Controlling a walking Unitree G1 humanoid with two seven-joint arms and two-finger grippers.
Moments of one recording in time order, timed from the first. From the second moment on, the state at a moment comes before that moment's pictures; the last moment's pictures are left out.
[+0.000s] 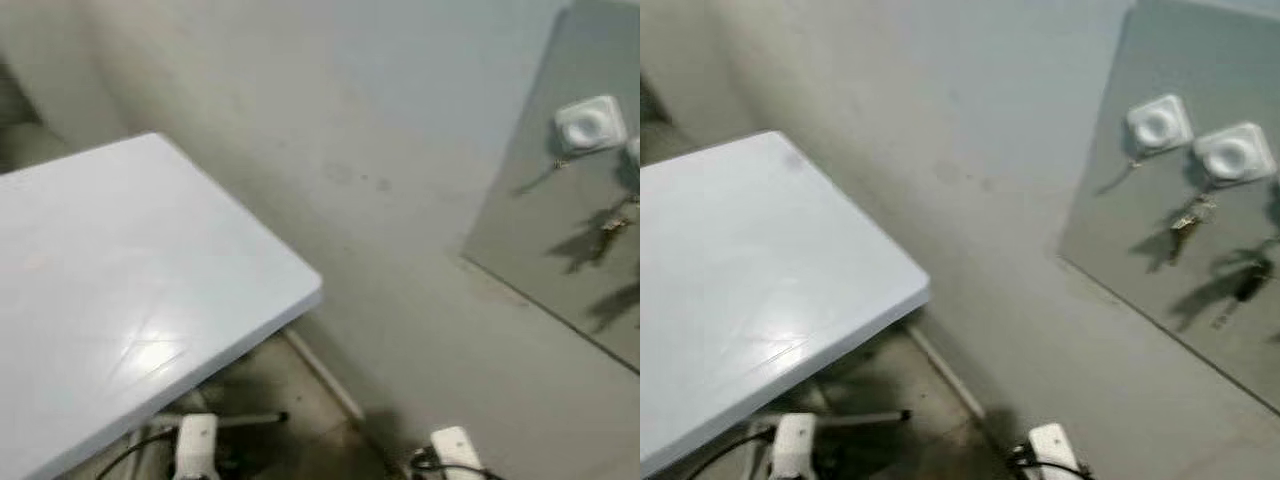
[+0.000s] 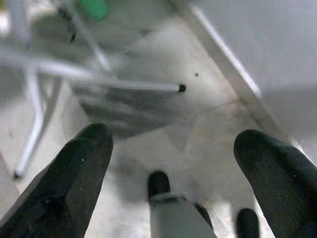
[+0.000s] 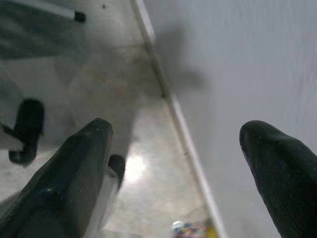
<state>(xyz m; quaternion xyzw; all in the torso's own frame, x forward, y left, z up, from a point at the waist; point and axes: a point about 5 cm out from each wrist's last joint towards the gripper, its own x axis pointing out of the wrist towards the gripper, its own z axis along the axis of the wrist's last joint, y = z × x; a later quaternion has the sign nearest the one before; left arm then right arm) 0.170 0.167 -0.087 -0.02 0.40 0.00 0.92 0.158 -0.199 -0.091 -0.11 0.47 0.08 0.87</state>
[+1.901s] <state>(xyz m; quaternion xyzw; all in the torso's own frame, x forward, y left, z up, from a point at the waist) 0.152 0.184 -0.093 -0.04 0.42 0.04 0.90 0.155 -0.192 -0.094 -0.08 0.47 0.07 0.87</state>
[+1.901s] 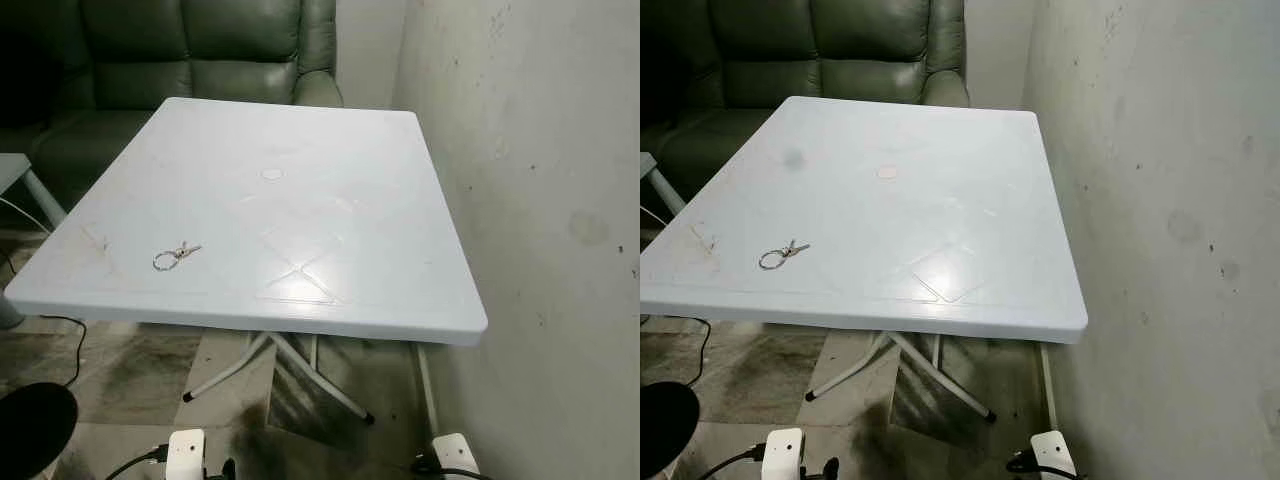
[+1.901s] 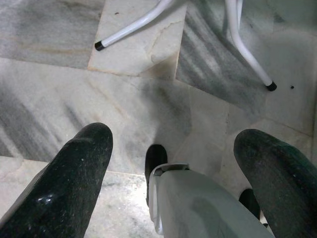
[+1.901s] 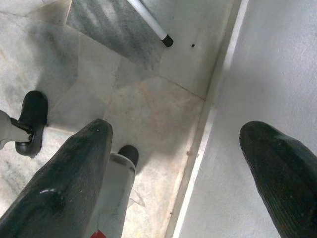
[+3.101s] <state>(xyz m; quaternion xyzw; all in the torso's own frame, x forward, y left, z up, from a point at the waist) 0.153 0.182 -0.094 -0.05 0.43 0.04 0.90 0.154 -0.194 -0.094 -0.09 0.47 0.07 0.87</state>
